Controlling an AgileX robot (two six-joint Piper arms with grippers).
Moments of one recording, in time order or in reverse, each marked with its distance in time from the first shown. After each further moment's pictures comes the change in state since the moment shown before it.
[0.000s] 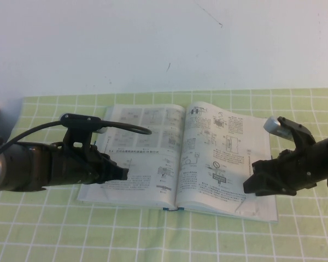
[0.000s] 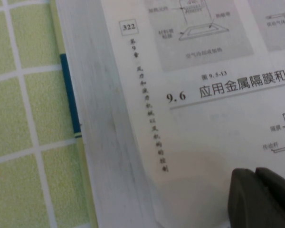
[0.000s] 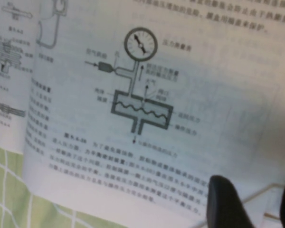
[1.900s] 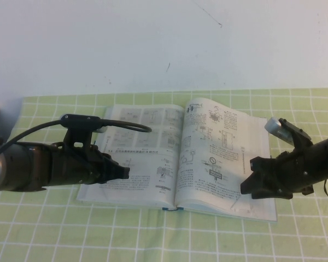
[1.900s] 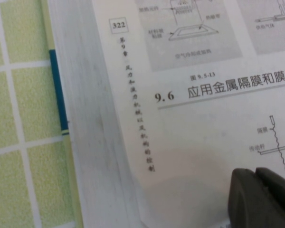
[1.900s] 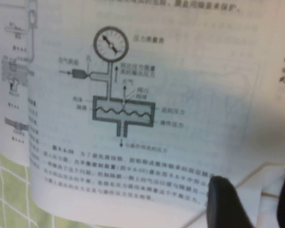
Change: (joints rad) right arm 0.000 0.024 -0.004 0.033 0.019 0.084; left arm 0.000 0.000 0.000 0.000 0.016 -0.029
